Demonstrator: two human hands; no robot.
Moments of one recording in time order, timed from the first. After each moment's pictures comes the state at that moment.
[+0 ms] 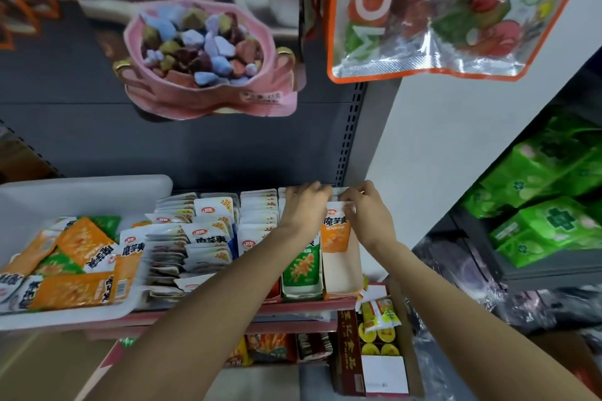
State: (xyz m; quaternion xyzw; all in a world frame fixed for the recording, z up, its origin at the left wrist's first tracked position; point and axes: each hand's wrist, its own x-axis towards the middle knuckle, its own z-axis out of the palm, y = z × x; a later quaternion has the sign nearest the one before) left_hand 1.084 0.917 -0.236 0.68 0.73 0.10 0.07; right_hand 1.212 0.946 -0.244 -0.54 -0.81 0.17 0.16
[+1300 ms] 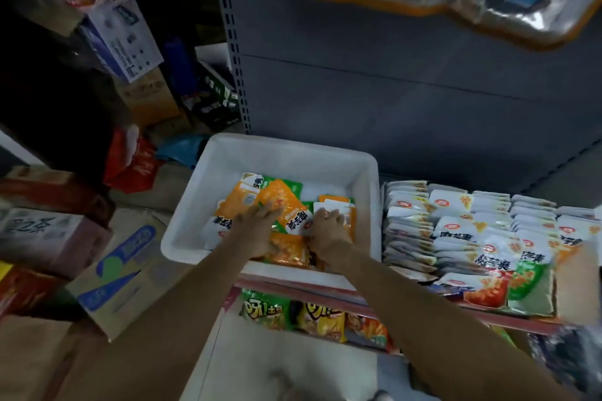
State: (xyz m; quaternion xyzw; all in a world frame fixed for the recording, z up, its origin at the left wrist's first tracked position) left_hand 0.659 0.673 -0.319 0.57 0.78 -0.10 0.23; right_hand 0.799 0.751 -0.293 -0.47 -0.83 0.20 -0.21
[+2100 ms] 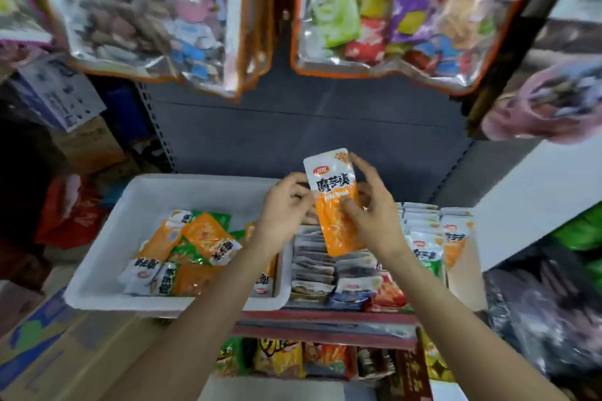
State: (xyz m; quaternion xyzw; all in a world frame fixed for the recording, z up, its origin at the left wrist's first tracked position) left_hand 0.838 0.767 -0.181 0.40 0.61 0.56 0.39; right_hand 0.981 0.815 -0.172 -0.38 -0.72 0.43 0.39
